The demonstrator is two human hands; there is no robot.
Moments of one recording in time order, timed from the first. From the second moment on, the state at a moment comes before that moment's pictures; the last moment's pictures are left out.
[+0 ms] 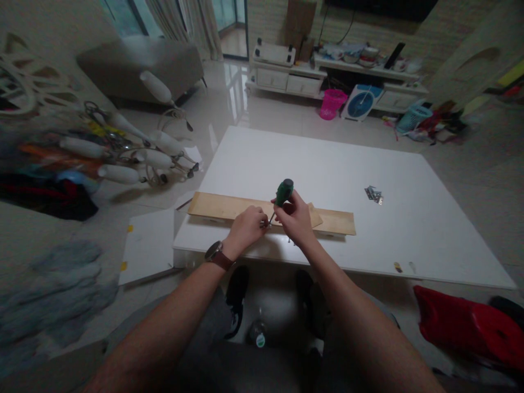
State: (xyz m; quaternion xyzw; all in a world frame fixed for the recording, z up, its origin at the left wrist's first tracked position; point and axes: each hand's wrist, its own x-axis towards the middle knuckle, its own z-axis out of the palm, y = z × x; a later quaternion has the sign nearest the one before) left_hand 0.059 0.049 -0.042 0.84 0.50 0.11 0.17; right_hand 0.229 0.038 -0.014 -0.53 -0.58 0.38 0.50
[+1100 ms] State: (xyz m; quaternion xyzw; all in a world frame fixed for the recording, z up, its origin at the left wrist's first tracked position) left_hand 0.058 0.047 -0.042 0.84 0.50 0.13 0.18; right_hand 0.224 0.041 -0.010 -0.53 -0.56 0.36 0.53
